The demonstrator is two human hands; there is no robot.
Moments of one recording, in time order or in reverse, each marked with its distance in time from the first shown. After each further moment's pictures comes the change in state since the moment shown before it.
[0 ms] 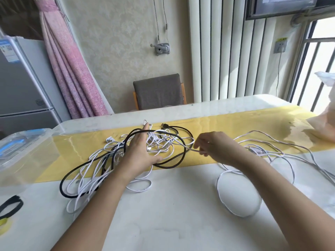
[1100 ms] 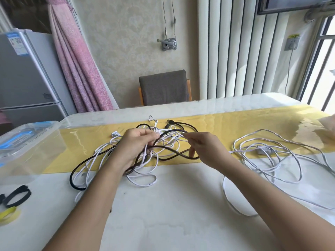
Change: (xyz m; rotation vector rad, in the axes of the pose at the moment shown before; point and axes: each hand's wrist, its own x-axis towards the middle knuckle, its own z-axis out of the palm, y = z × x) left_hand -0.002 0.006 -0.025 -0.661 -0.009 -0.208; right_hand 0.011 -0.018 0.044 0.226 0.130 -0.034
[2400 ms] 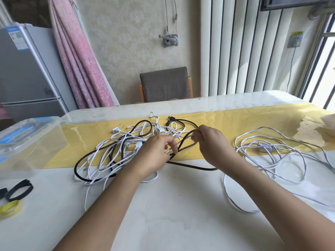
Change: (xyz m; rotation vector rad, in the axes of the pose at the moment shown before) left_hand -0.013 -0.014 0.033 0.729 -0.146 0.337; right_hand -0.007 -0.005 -0.003 -0.252 0.104 -0.024
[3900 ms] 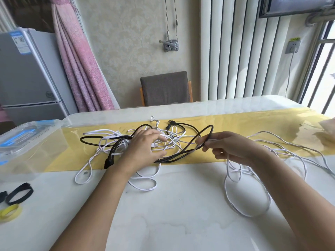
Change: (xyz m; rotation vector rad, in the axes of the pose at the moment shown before) left_hand 0.014 -0.044 -0.013 0.150 0.180 0.146; right_hand 0.012 0.036 -0.040 0.762 -0.495 0.291
